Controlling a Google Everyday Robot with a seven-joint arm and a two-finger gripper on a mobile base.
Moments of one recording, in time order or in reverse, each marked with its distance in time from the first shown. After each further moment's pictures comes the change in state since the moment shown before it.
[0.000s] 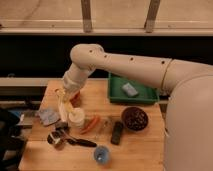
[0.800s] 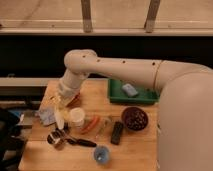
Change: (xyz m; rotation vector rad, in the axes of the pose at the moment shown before) arm 0.022 0.024 0.043 -0.024 0.088 -0.022
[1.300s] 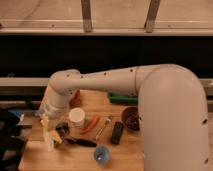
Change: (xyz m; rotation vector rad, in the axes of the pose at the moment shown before) arm 0.036 0.038 0.092 -0.075 0.146 0.001
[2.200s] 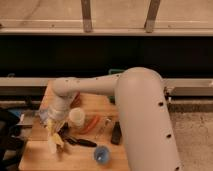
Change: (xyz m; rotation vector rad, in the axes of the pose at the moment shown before) arm -0.007 -0.046 0.049 -0.027 0.126 0.109
